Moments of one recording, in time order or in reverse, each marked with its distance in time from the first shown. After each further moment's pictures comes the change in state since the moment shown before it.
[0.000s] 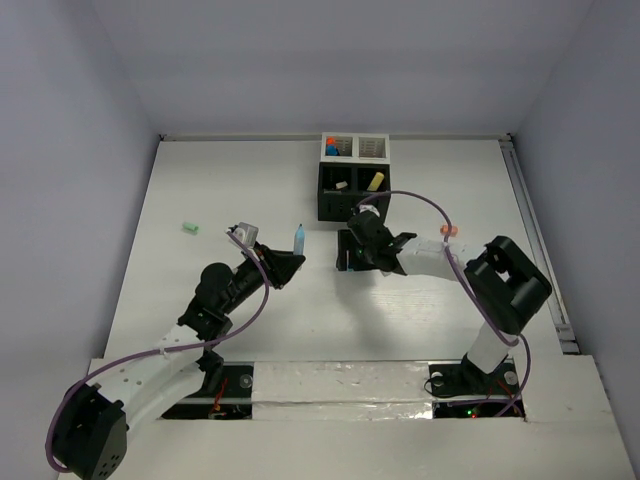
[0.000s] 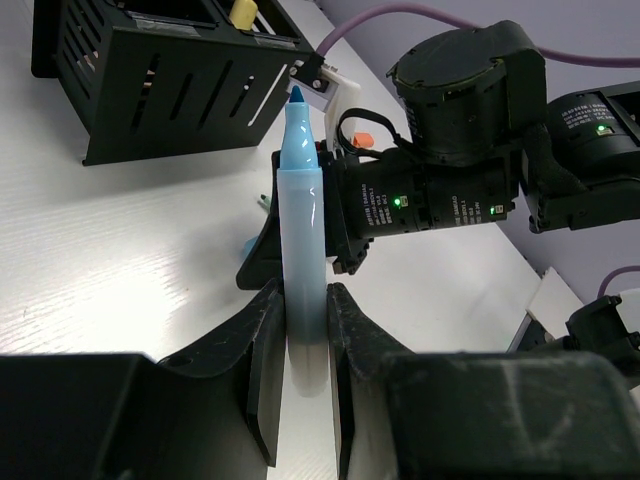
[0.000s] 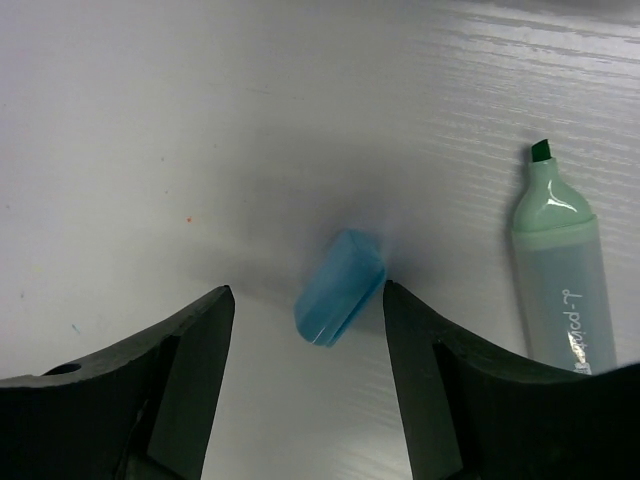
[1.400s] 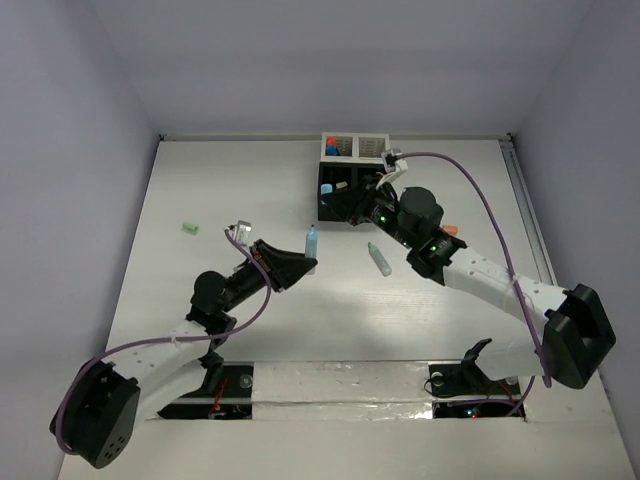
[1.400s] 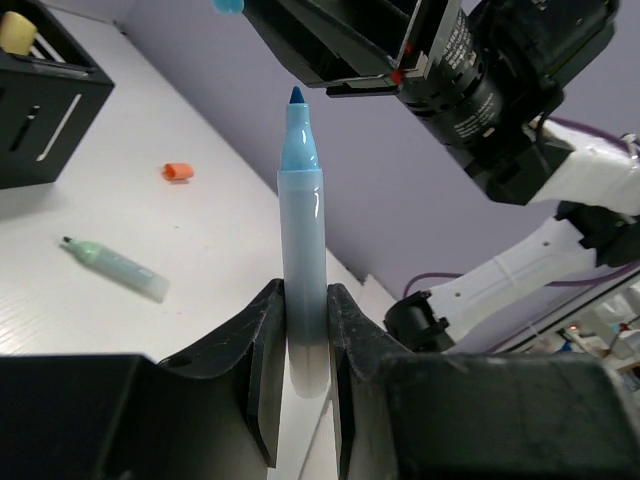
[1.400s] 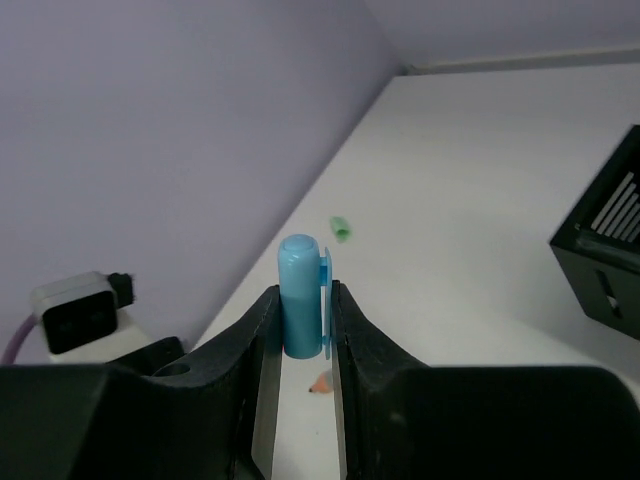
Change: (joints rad) left arm 0.002 0.124 -0.053 0.454 0.216 -0.326; right arm 0.000 -0.399 -0.024 0.546 -0.162 0.027
